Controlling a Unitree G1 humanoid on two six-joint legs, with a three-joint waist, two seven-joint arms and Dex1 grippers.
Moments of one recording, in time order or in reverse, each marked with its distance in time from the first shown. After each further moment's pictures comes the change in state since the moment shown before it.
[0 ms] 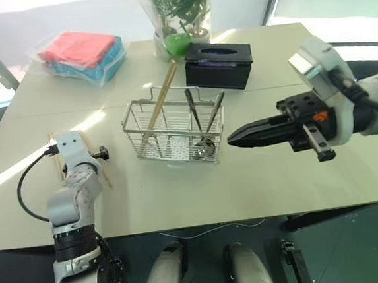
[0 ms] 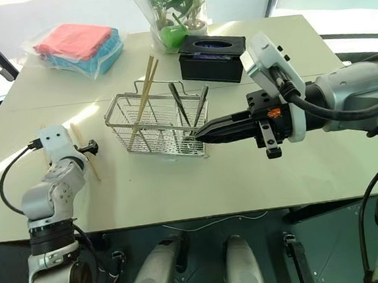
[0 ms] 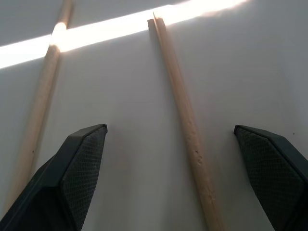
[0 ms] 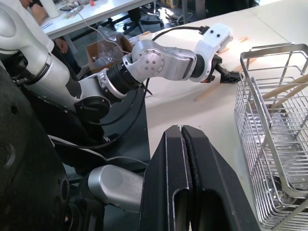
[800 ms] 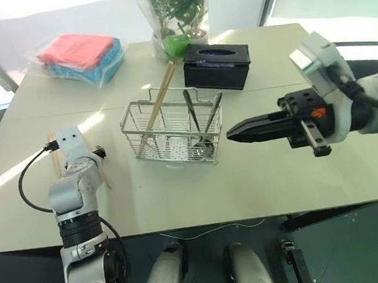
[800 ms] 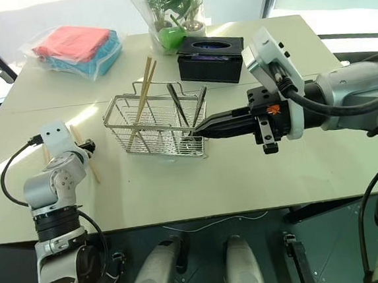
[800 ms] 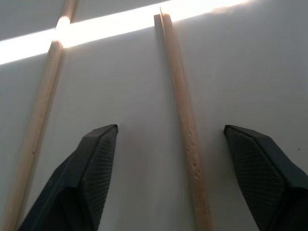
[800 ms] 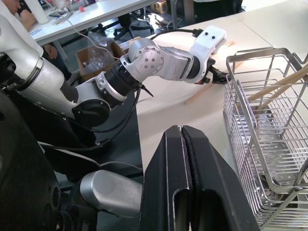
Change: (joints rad) left arm -0.056 -0.087 0.102 -0.005 0.067 0.130 0.013; right arm -0.001 0.001 0.000 0.010 0.007 -0.010 -0.036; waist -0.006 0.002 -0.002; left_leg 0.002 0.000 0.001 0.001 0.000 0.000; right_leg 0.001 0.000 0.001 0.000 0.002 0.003
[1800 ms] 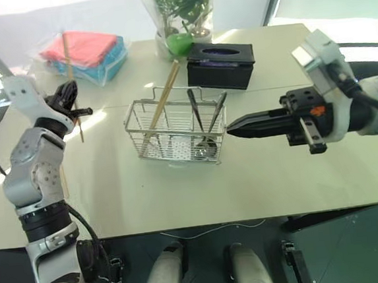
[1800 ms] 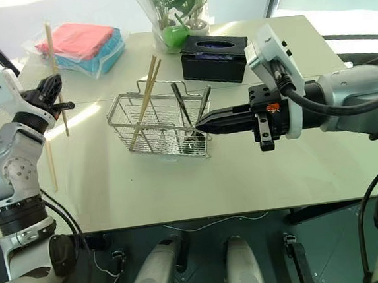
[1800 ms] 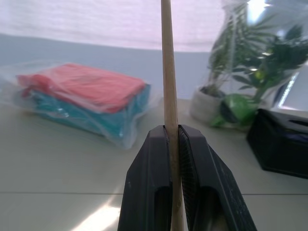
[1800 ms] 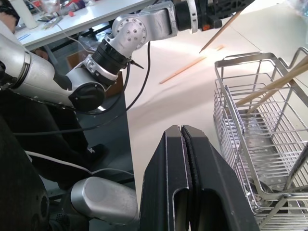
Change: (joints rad) left arm -0.123 0.220 0.072 0.023 -0.315 -0.481 -0.670; right arm 0.030 0.007 -0.030 -0.013 0.033 -0.010 -0.093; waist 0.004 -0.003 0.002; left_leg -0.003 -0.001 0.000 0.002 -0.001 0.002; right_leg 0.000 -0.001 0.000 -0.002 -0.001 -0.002
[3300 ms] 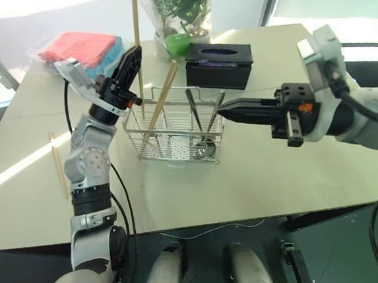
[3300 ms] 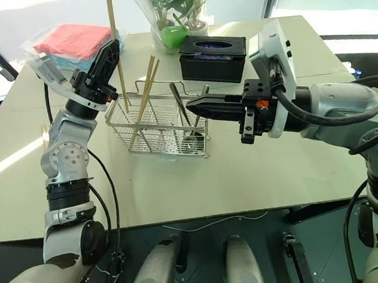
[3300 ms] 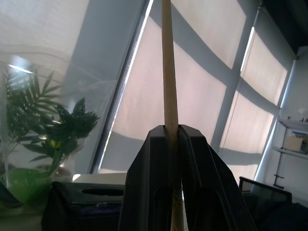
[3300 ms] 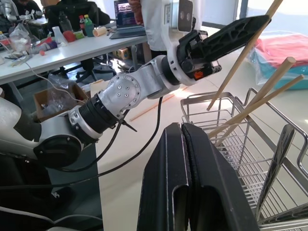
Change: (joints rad) left arm -0.081 -0.219 -0.172 0.154 -0.204 -0.310 -0.354; right arm 0.108 0.115 -0.023 -0.064 0.009 -0.176 -0.211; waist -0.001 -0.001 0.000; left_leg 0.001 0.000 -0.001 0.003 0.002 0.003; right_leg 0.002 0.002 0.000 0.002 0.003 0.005
